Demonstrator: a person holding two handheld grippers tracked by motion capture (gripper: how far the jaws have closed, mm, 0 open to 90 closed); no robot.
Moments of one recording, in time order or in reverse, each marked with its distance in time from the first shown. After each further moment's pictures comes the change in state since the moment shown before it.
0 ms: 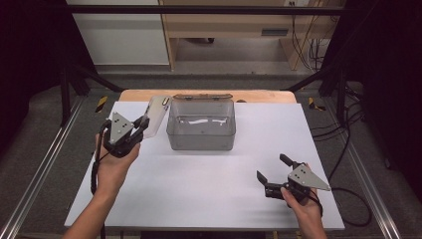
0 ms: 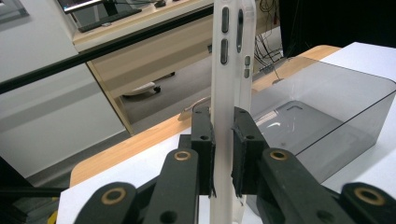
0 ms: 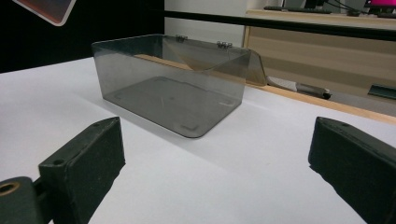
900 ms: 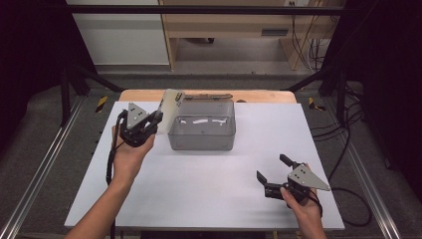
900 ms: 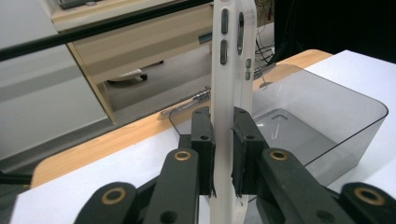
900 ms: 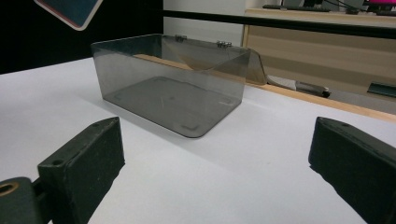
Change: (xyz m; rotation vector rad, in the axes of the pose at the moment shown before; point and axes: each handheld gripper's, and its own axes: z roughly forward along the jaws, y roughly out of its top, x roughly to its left) left arm -0.016 0.020 0.038 0.053 -0.042 -0.093; right arm 0.002 0.001 0.000 0.001 -0.006 0.008
